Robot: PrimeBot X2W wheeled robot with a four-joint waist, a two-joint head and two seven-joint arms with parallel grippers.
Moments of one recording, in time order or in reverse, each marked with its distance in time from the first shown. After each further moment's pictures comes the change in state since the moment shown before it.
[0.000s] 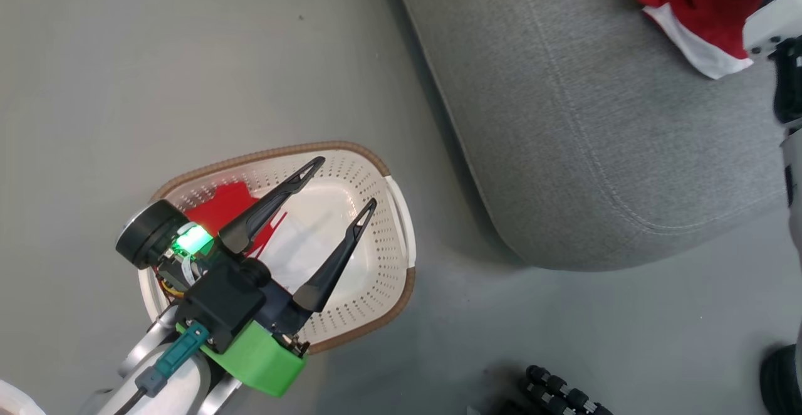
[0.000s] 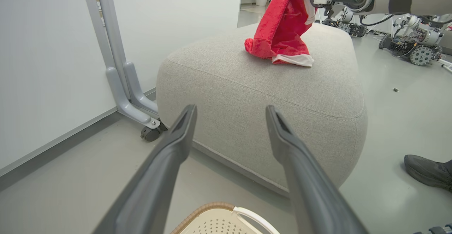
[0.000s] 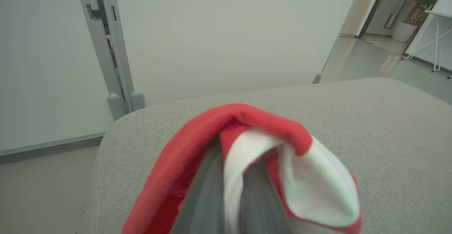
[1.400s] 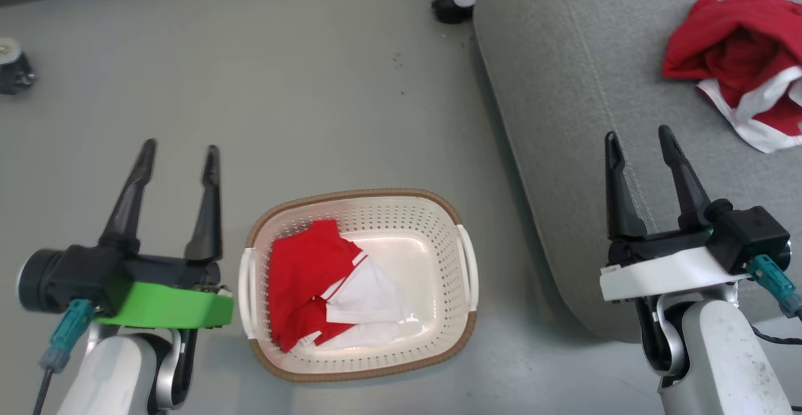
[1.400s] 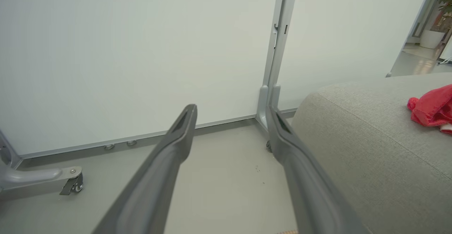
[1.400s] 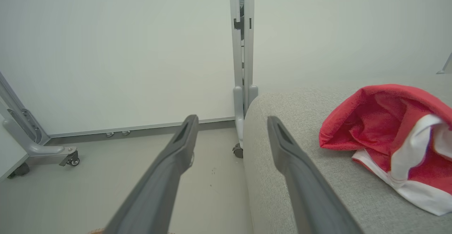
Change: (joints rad) left arm 0.094 -0.147 0.300 0.225 -0.115 0.185 -0.141; right arm 0.774 0.277 0.062 -0.723 -0.150 0.000 0.000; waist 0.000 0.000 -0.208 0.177
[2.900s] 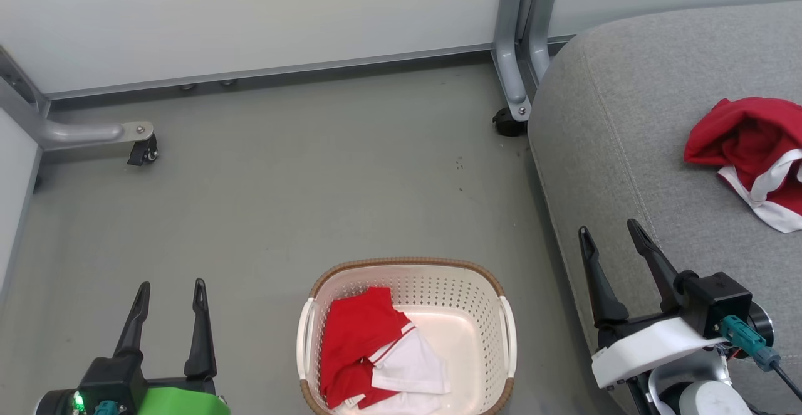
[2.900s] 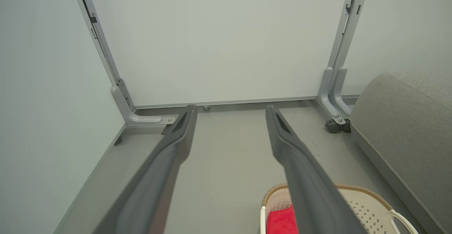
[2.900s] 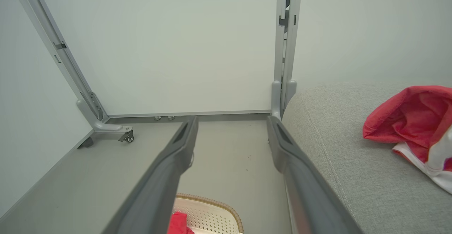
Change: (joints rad) left arm 0.298 -0.221 0.276 0.125 0.231 -0.106 -0.001; right arm 0.235 0.000 0.050 -0.114 -0.011 0.000 0.165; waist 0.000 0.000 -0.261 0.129
